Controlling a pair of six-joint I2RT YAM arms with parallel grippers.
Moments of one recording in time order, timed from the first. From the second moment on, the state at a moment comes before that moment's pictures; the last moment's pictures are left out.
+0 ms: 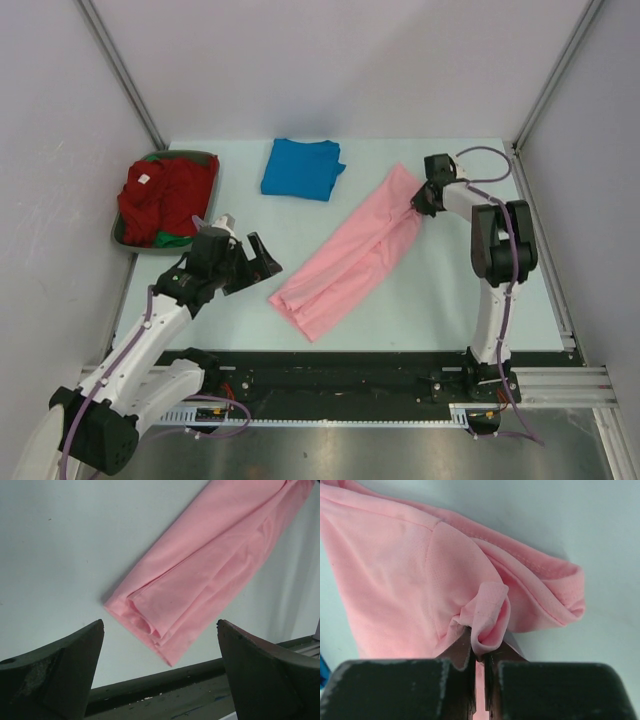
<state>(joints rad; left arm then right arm) -0.36 0.88 0.70 -0.60 0.11 -0.71 0.14 2.05 1.38 -0.26 0.13 0.83</state>
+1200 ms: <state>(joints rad) -0.38 1.12 0.57 -0.34 0.13 -0.72 0.56 1.22 0.75 -0.34 0.05 0.79</state>
